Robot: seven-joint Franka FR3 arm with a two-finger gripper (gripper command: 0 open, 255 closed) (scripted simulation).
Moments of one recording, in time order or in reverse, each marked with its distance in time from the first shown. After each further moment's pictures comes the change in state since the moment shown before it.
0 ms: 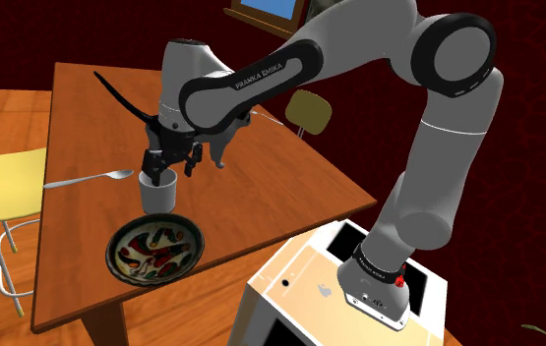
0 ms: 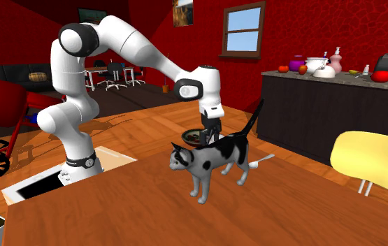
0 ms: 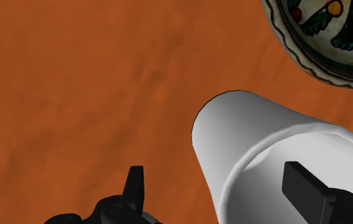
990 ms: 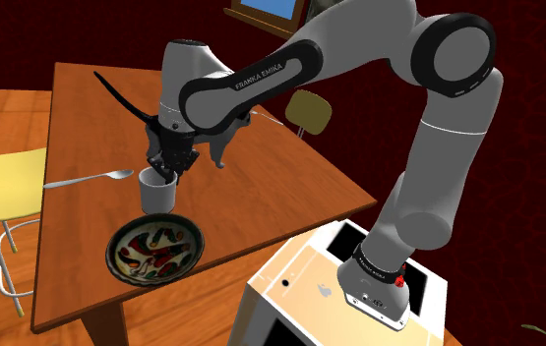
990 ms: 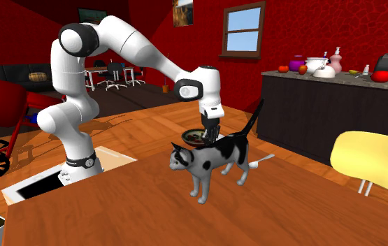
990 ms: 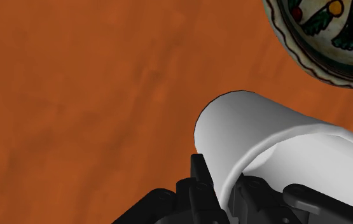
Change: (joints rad) arm 0.000 0.001 0.000 -0.001 -0.001 0.002 0.000
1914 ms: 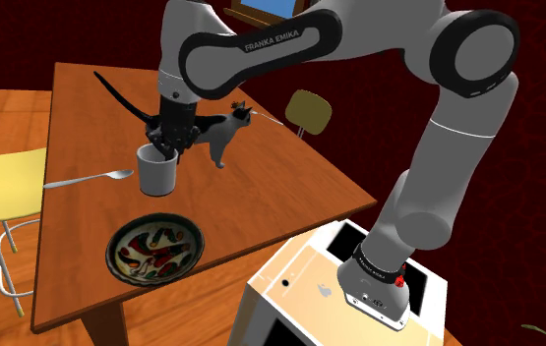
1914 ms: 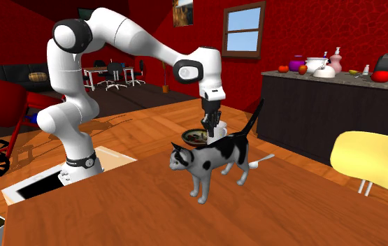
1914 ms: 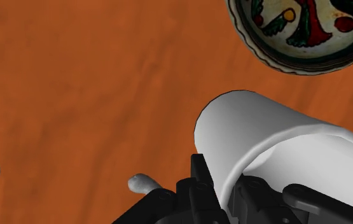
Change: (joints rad) arm -0.008 -0.079 0.006 0.081 0.029 -0.157 -0.016
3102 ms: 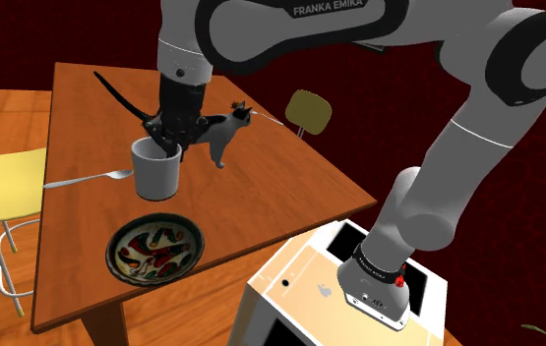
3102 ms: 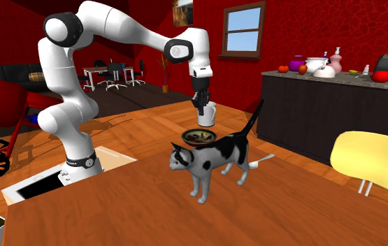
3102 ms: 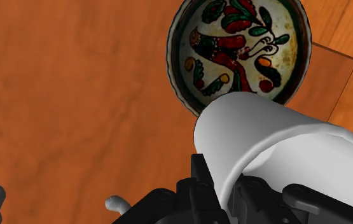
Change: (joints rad) arm 0.060 -0.180 0.063 -0.035 0.051 -0.132 0.107
